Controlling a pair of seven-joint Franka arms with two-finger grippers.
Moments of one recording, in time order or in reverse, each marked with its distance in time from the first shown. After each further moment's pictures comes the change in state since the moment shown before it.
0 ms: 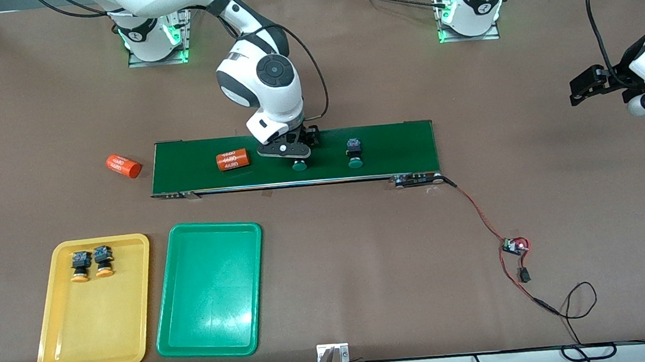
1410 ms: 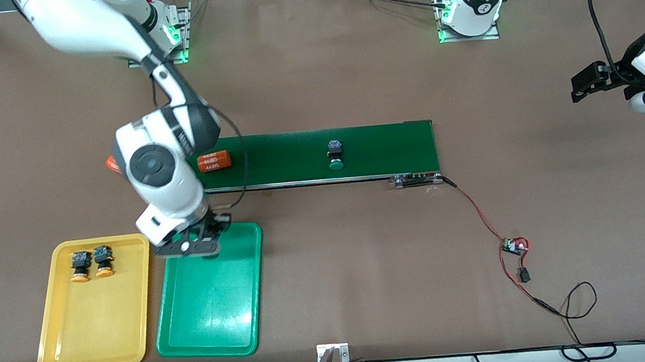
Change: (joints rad) left arm 0.000 0.001 0.000 0.011 0.000 -0.022 0.001; right arm -0.135 0.103 -0.316 0.405 0.110 -0.146 -0.666
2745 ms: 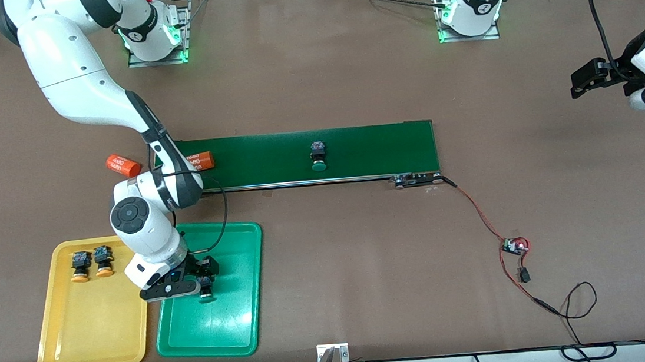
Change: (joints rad) left arm 0.000 0.000 0.000 0.008 0.000 -0.026 0.001; right arm -0.095 0.235 -0.023 0.046 0.004 0.406 -0.182
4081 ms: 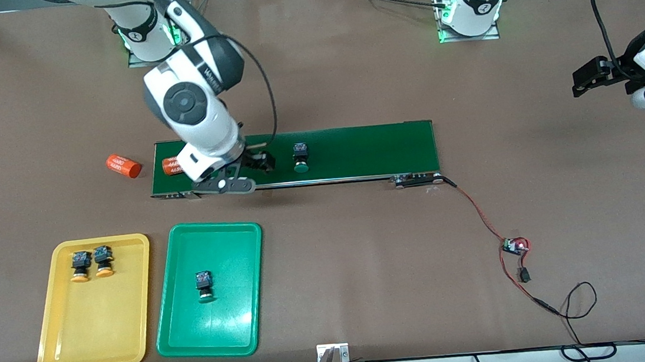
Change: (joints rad) left arm 0.002 -0.001 0.002 0.006 0.000 -0.015 0.000; right arm 0.138 -0.489 0.222 -0.365 0.148 -0.425 0.472
